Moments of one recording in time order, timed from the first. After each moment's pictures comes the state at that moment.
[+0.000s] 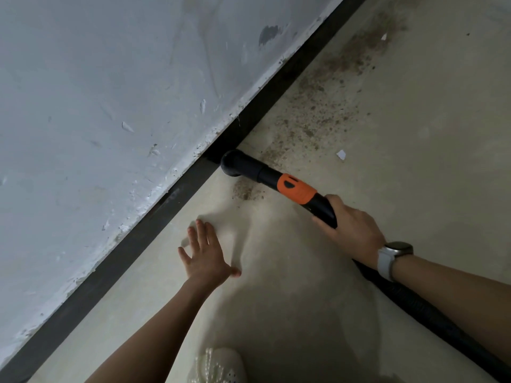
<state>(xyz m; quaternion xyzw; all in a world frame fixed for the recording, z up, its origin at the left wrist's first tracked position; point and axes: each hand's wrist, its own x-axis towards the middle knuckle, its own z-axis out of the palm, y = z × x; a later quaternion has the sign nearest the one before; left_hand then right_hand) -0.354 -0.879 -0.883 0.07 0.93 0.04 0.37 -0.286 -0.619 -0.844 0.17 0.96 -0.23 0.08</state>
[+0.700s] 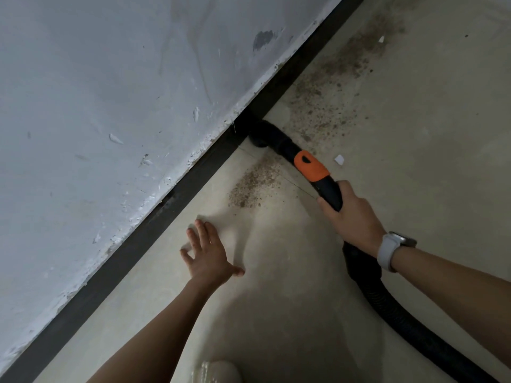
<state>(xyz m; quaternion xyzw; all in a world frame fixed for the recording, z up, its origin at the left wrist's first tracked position) -0.366 -0.863 -0.887 0.06 0.92 0.05 0.38 -0.312 -0.603 -0.840 0.27 0.88 -0.39 0.08</state>
